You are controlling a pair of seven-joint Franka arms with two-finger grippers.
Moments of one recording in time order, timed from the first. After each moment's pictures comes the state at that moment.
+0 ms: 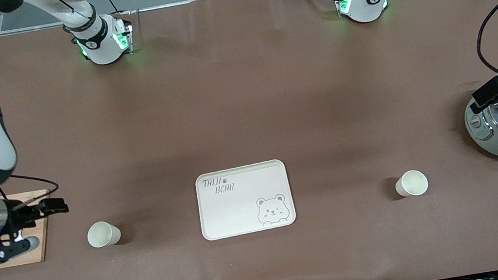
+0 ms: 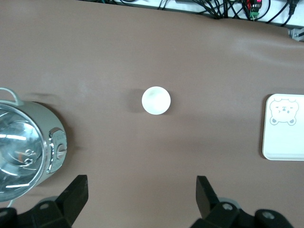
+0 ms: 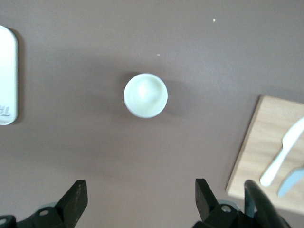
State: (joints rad) left arm -0.13 0.22 0.15 -1.33 -0.11 1.66 -0.08; right arm -0.16 0.57 0.21 -1.18 -0.07 1.62 -0.19
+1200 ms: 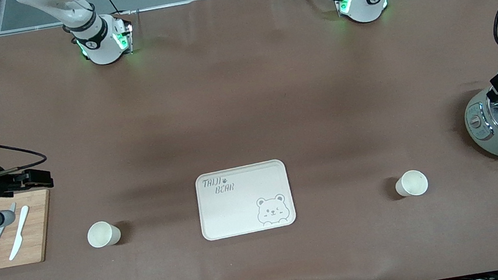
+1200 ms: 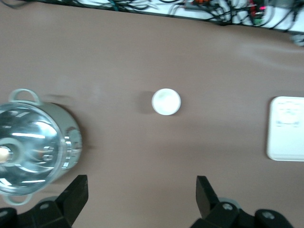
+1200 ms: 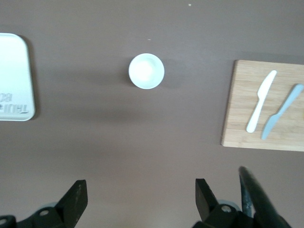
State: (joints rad) left arm 0.01 0.19 0.00 -1.33 -0.02 1.64 -0.08; right arm 0.02 0.43 0.03 -1.19 -0.07 1.50 -0.03
